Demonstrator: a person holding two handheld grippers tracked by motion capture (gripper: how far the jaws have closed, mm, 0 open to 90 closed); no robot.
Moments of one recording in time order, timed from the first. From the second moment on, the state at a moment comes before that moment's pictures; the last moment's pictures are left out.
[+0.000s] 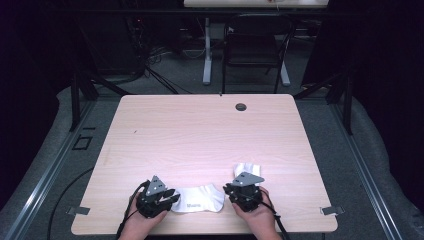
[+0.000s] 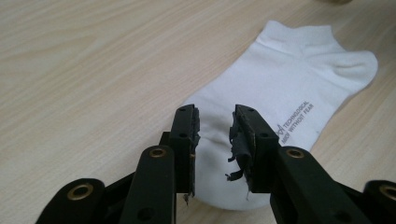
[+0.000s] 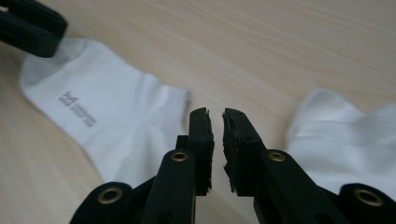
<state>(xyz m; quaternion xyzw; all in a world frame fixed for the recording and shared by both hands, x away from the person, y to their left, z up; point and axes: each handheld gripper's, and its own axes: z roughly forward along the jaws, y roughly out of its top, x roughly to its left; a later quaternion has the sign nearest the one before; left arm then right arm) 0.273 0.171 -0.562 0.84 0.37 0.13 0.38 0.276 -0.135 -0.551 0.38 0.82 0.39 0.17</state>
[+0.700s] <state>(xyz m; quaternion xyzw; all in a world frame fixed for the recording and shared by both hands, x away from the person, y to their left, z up) 0.286 0.177 -0.561 0.83 0.37 0.14 0.39 0.338 -0.178 -0.573 0.50 0.78 0.33 0.17</state>
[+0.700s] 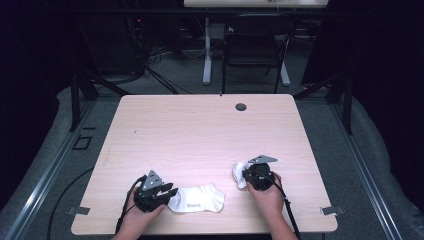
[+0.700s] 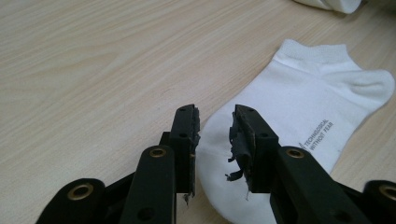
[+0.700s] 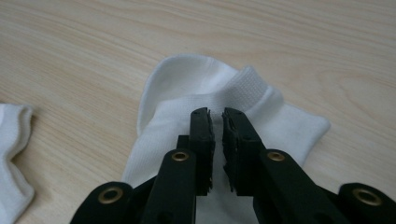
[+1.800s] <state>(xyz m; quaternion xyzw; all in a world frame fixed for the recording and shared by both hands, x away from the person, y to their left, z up) 0.294 0.181 -0.562 0.82 0.38 0.15 0.39 0.337 -0.066 -0.567 0.35 0.86 0.32 0.17</state>
